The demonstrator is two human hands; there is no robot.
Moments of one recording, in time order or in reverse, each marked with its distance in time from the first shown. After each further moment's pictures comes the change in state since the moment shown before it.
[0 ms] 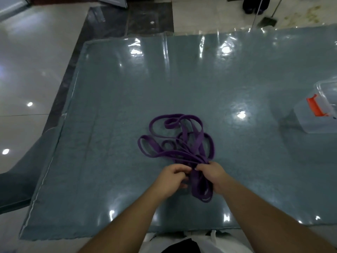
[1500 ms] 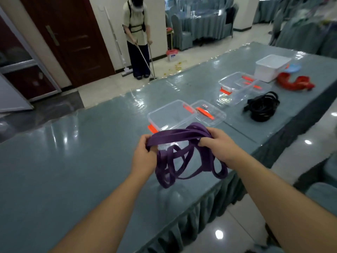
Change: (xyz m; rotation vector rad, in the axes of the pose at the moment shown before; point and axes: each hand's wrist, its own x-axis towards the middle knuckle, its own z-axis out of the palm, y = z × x) left_hand -0.047 0.182 0.421 0.381 0.154 0.815; right_hand -0.269 0.031 -0.492 0.036 0.353 -0.721
